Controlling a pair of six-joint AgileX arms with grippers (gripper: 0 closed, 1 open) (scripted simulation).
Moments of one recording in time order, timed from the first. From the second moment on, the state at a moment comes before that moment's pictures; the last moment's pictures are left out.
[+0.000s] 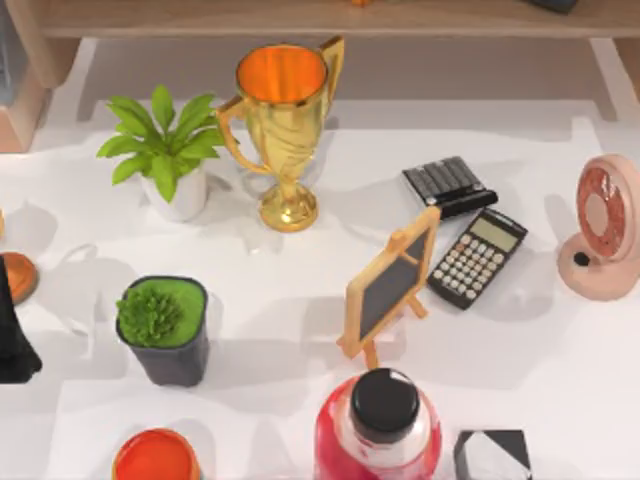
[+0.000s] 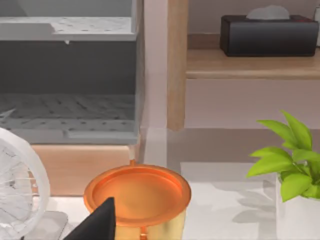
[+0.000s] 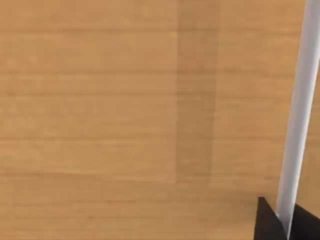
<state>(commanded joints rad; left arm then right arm) 0.00 0.00 0.00 0.00 0.00 0.00 -0.59 2.13 0.70 1.44 -0.55 -1.55</state>
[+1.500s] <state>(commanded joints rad) 0.00 0.00 0.00 0.00 0.00 0.00 -0.71 2.06 0.48 1.58 -0.67 -1.55</state>
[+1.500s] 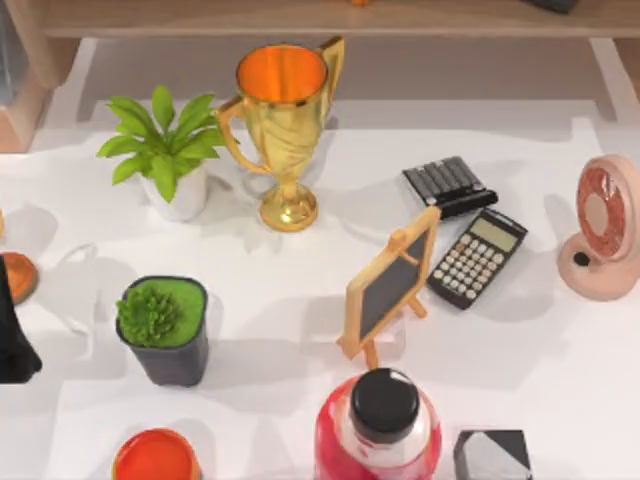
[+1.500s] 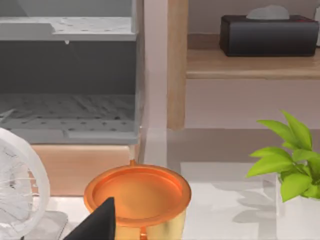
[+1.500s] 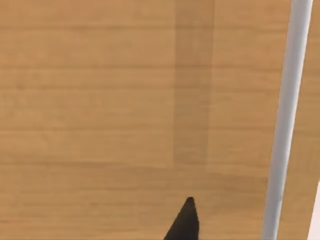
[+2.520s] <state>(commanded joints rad) 0.00 0.00 0.00 0.00 0.00 0.00 -0.76 2.04 0.42 1.62 -0.72 -1.55</state>
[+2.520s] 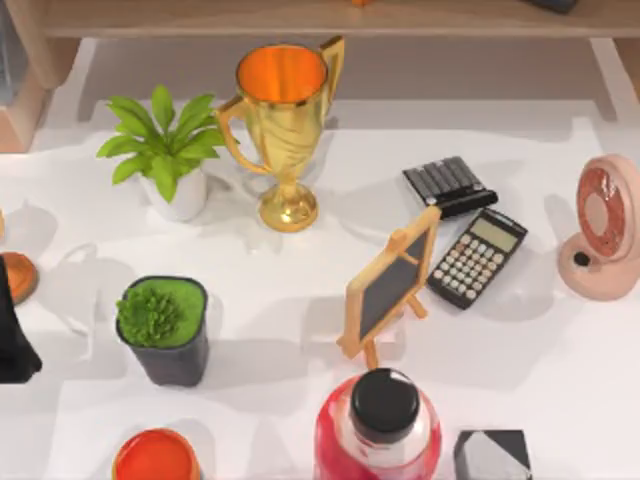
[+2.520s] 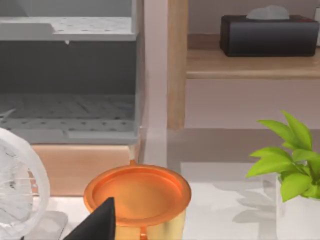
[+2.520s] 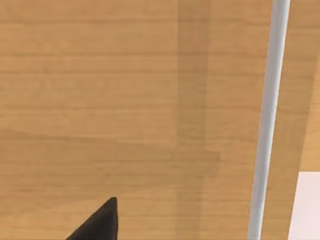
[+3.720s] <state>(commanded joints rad) 0.00 0.00 0.00 0.00 0.00 0.00 -0.75 1.67 0.68 0.40 -0.34 -1.06</state>
